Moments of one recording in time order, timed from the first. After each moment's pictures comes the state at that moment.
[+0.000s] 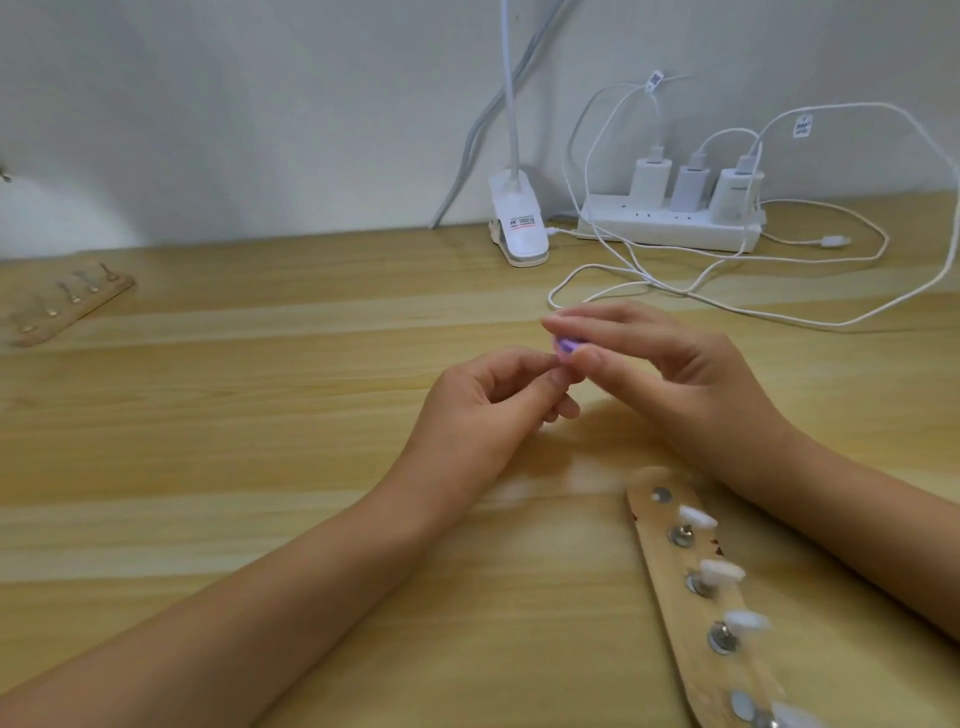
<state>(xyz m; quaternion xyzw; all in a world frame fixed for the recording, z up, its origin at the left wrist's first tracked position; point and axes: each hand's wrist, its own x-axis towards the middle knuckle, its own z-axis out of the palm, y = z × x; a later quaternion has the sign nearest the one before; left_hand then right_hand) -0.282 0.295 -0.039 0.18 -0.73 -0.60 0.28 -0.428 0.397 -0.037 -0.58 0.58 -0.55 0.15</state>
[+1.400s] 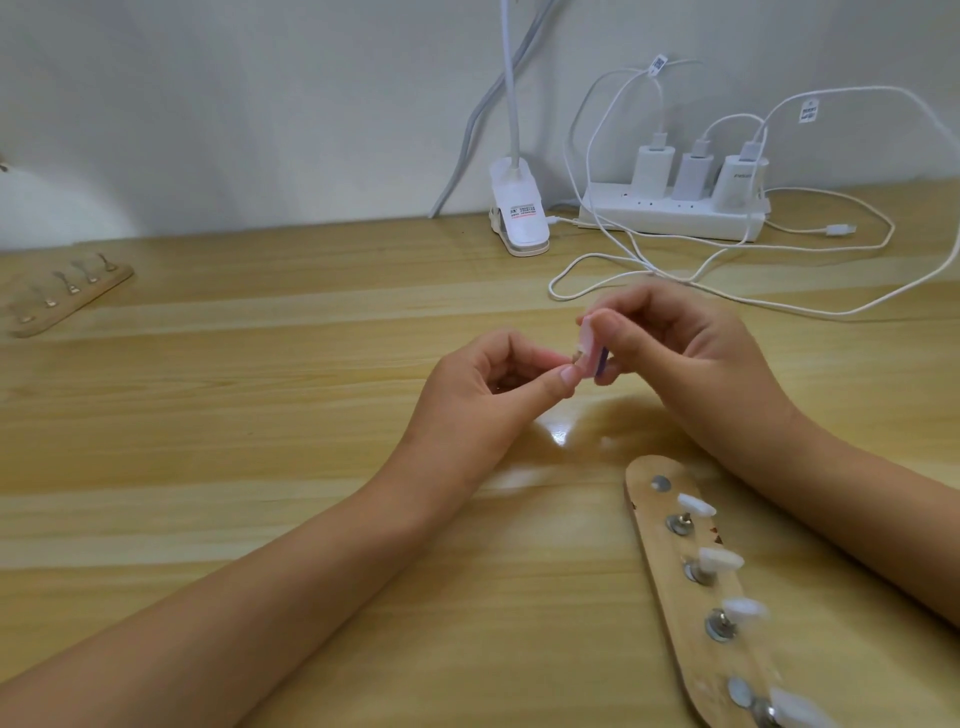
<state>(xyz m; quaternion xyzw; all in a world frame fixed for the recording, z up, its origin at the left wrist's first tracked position) -0.283 0.294 -0.044 0.19 -0.70 -0.62 0.30 -0.431 0.391 -0.039 -0.51 0.53 -0.65 0.18</state>
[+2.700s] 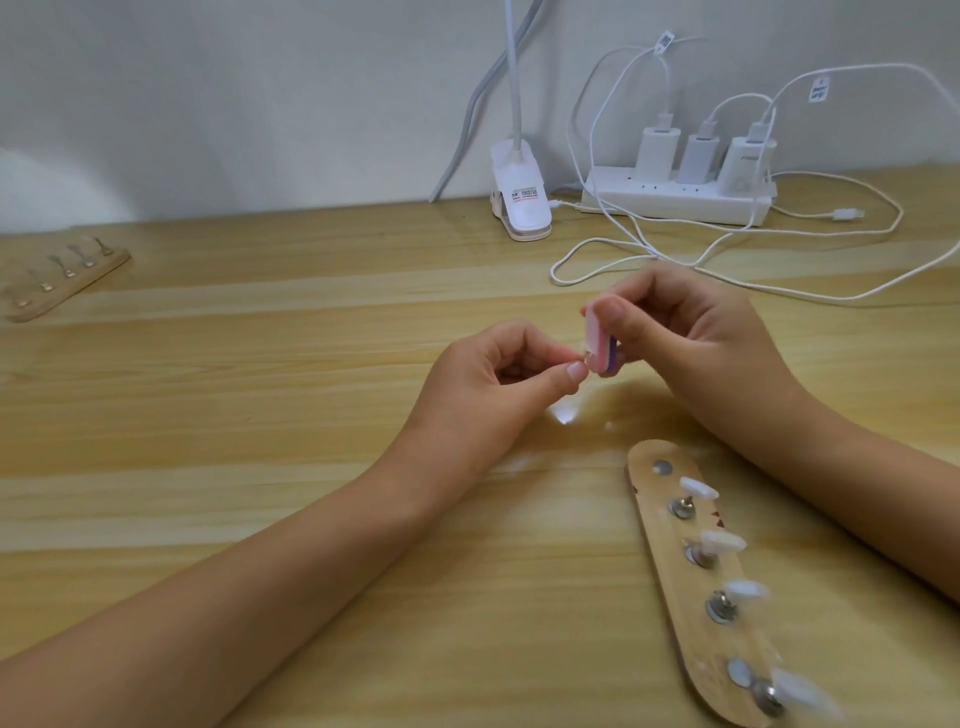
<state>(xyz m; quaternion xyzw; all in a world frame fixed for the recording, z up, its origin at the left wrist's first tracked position) -0.283 0.295 -0.045 0.18 -0.74 -0.58 0.28 -0.435 0.392 -0.040 -0.53 0.54 -0.63 0.17</state>
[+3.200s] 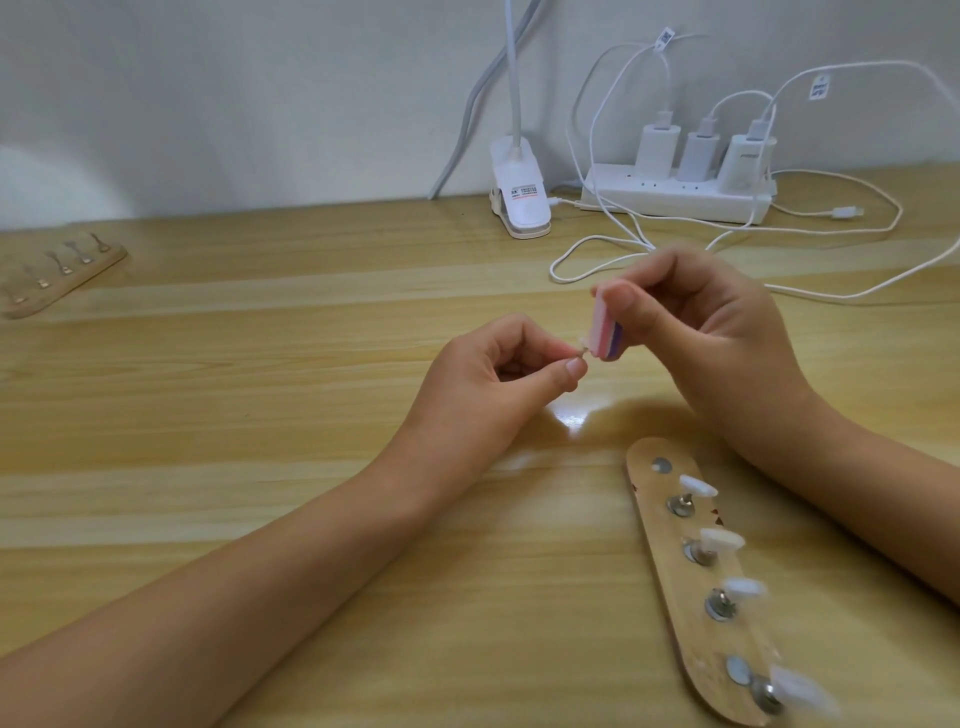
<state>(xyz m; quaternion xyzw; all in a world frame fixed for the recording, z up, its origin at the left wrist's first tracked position) -0.283 0.294 -0.046 0.18 -0.74 -0.58 0.28 -0.435 0.392 -0.041 -0.53 0.53 -0.64 0.17</state>
